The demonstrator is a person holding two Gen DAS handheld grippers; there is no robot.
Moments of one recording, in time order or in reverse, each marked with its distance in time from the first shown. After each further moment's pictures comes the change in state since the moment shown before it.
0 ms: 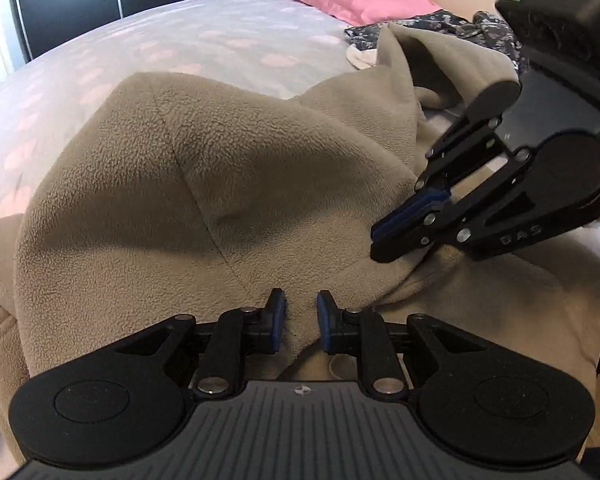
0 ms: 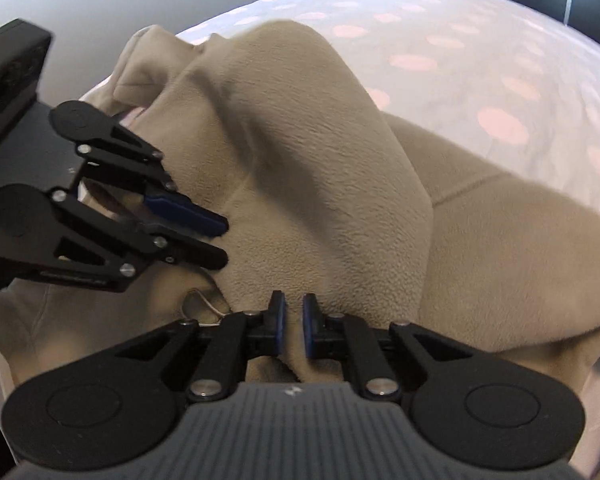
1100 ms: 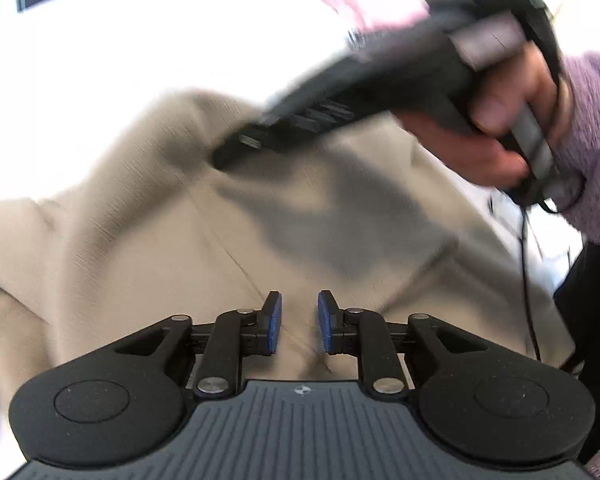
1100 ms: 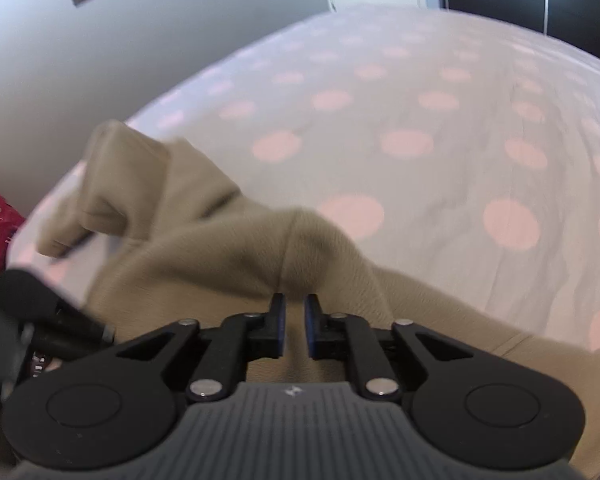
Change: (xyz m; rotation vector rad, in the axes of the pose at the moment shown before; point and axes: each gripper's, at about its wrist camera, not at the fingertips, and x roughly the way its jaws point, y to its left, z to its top) left arm -0.044 0.059 0.023 -0.117 0.015 -0.129; right arm 0.017 -0.022 0.109 0.118 -0.124 0.016
